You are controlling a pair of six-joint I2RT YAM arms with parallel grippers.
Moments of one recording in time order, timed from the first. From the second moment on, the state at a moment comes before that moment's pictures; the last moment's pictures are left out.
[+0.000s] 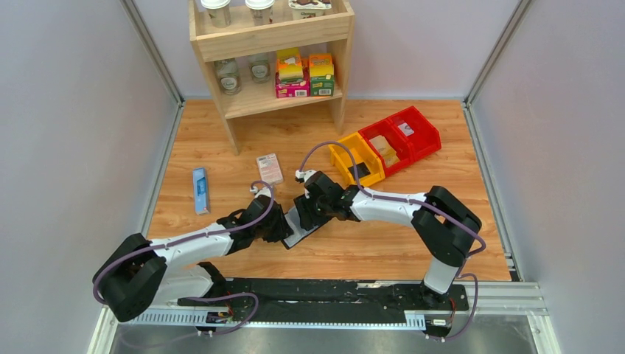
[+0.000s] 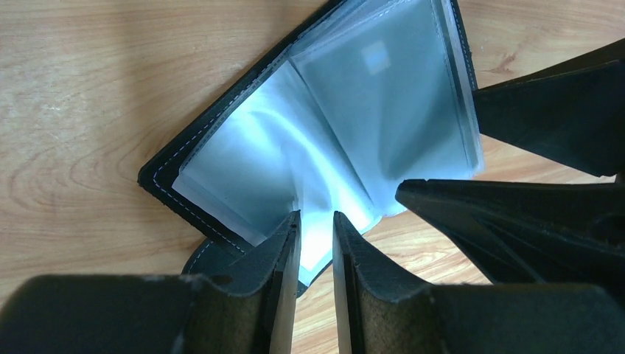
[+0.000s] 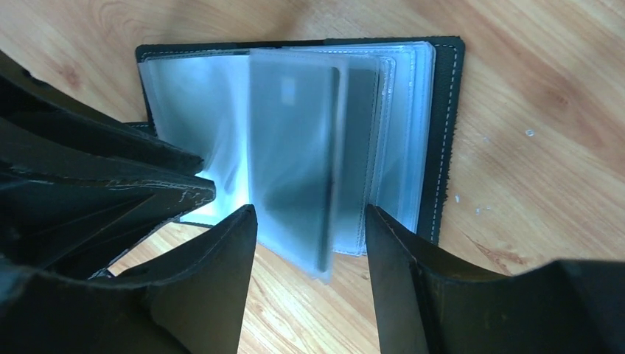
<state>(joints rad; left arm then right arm) -0.76 1.16 0.39 -0.07 -0.03 -0.89 0.95 1.75 1.04 -0.22 -0.07 0.41</state>
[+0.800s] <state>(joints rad) -0.76 1.16 0.39 -0.07 -0.03 -0.89 0.94 1.66 1.03 -0.18 -0.16 0.42</state>
